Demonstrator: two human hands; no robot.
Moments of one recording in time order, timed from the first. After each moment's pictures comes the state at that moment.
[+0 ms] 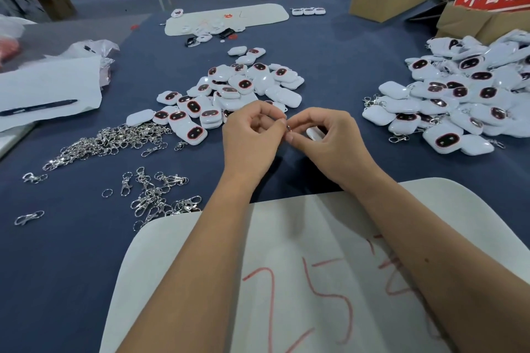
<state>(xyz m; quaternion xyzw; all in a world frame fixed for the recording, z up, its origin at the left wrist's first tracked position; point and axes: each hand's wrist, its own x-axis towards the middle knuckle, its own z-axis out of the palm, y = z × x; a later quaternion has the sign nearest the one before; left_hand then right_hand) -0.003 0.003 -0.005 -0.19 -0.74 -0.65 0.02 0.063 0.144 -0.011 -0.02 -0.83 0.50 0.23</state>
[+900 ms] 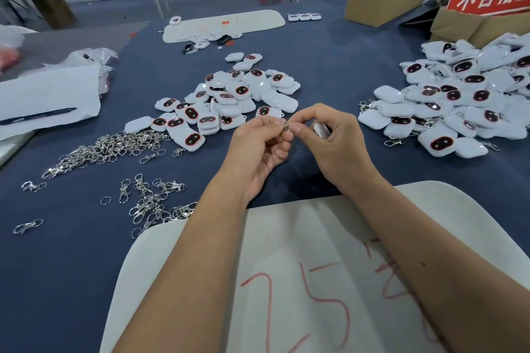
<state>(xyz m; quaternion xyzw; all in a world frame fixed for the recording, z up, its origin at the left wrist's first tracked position) -0.002 0.007 0.003 -0.08 -0.53 -0.80 -0.27 0.063 0.146 -0.011 0.01 -0.80 0.52 0.31</state>
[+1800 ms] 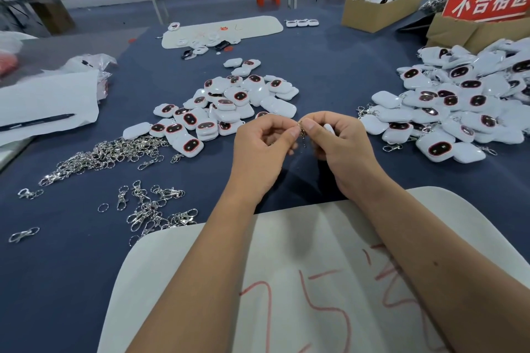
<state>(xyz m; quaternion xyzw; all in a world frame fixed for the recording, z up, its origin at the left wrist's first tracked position) 0.003 0.013 -0.006 -0.26 -0.69 -0.68 -0.03 0.058 0.154 -0.014 -0.04 -0.71 0.66 0.25</state>
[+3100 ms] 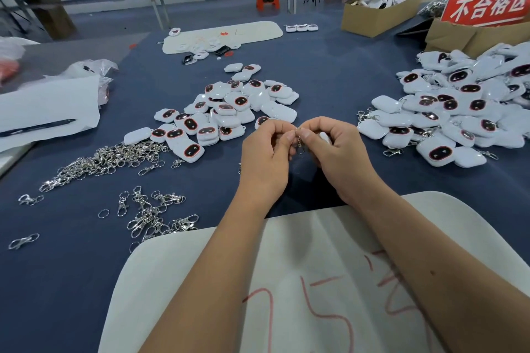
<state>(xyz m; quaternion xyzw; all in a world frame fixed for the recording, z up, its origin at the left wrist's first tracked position) 0.008 0.022 -0.006 -0.25 -0.74 -0.63 0.00 0.060 0.149 -0.010 -0.05 -0.77 0.58 0.27</state>
